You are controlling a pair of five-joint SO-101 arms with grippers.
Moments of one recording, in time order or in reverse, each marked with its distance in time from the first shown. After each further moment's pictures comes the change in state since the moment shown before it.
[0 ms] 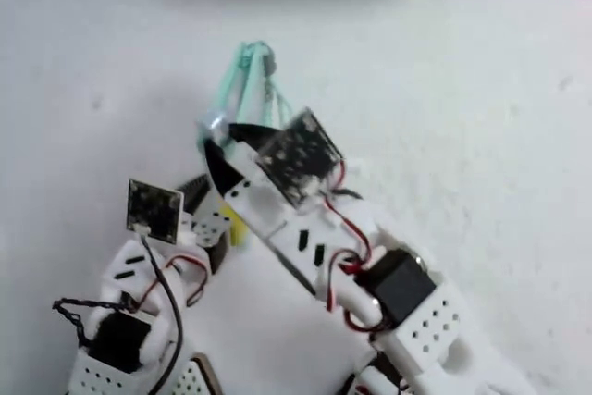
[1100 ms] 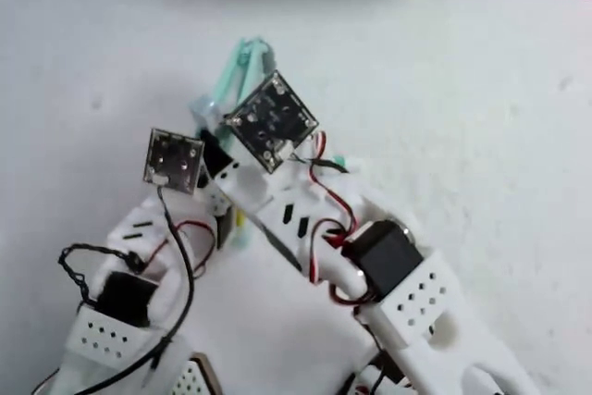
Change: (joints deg) left arm -1.5 29.1 -13.5 -3.8 -0.8; right arm 1.1 9.2 -9.9 6.6 0.3
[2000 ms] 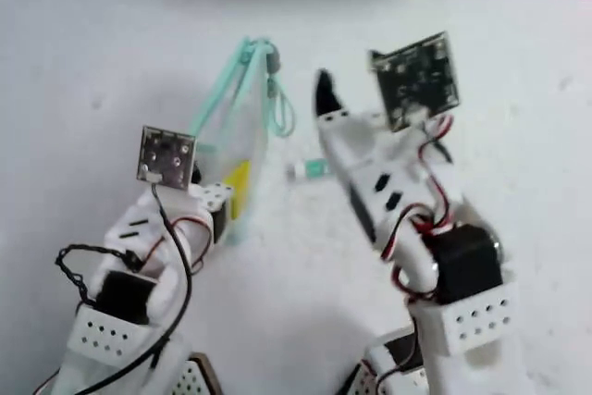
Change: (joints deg) left arm -1.8 0.1 0.4 -1.4 0.0; right arm 25.1 -7.3 -6.1 7.2 -2.2
